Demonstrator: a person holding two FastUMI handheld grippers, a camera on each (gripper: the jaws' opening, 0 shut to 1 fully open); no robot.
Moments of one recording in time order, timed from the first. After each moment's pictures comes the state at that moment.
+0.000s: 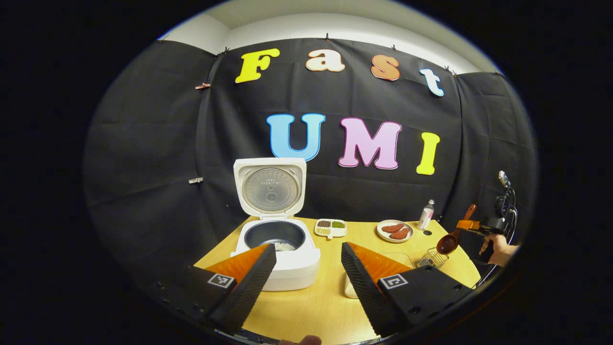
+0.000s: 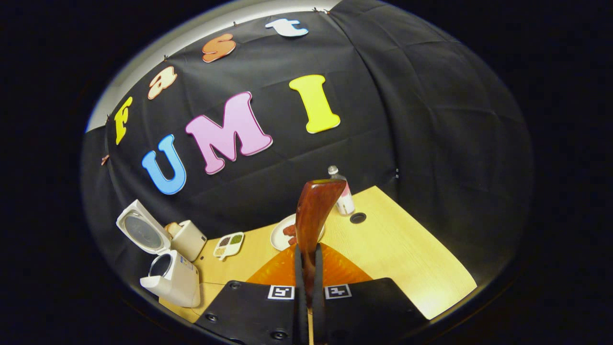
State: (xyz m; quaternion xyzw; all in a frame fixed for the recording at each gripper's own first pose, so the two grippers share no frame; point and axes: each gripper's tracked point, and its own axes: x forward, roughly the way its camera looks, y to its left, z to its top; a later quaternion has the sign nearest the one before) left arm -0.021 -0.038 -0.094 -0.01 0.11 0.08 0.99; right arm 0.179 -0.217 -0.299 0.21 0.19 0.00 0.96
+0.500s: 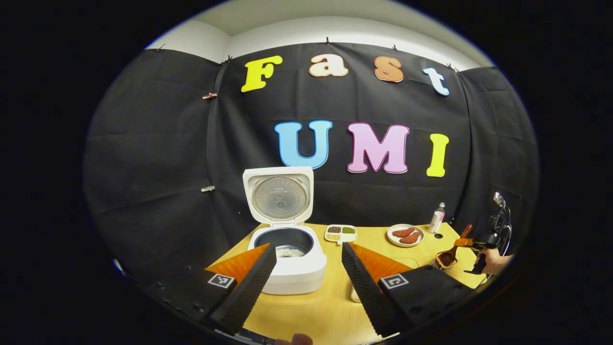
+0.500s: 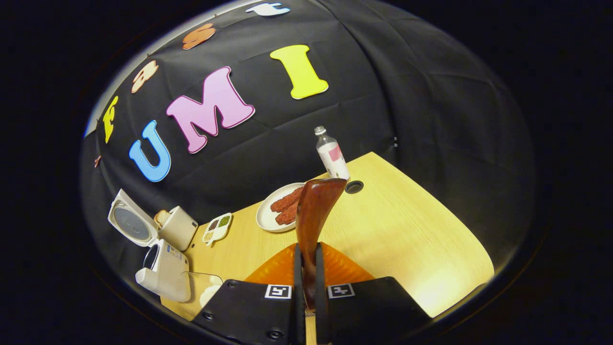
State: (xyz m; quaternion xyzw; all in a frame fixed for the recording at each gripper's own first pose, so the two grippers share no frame) left arm -0.018 -0.035 -0.074 0.00 0.10 0.11 0.99; right arm 0.195 -0.217 -0.371 0.25 0.26 -0.01 0.93
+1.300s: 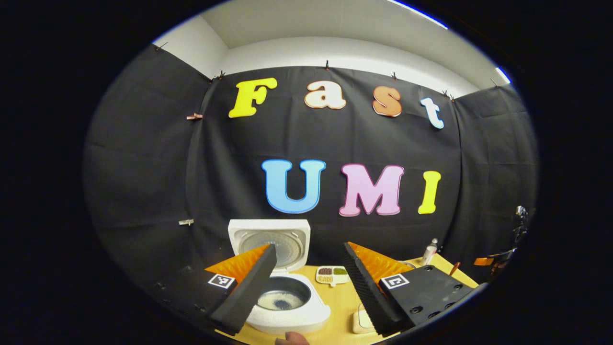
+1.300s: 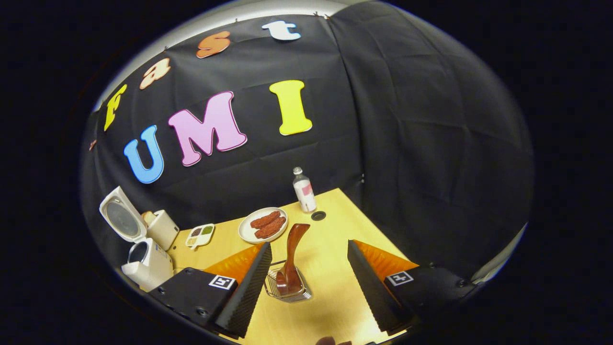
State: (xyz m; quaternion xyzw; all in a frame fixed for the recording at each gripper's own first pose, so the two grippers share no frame) left arm 0.076 0.030 0.037 -0.01 -0.02 0.05 1.00; right arm 0.102 -0.273 -0.242 0.12 0.18 -0.09 0.97
